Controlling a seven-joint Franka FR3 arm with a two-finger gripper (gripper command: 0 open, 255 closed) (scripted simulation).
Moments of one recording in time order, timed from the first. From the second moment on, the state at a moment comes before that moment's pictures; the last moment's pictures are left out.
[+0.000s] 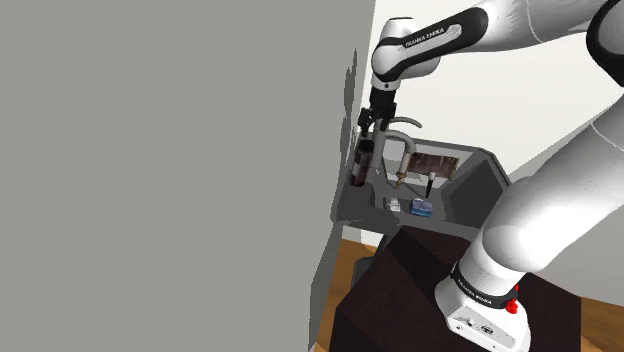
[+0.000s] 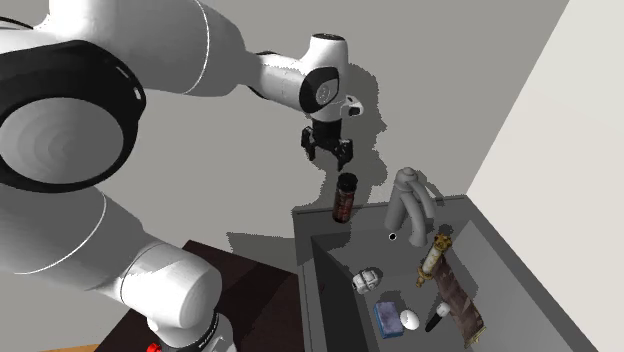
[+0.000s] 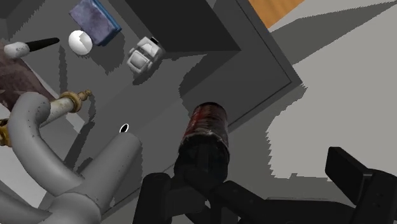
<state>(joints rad) -0.06 -0.24 -0.32 -2.28 -0.07 2.09 -0.12</state>
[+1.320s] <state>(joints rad) -0.09 0.11 -0.38 -2.17 0.09 2.28 -0.28</state>
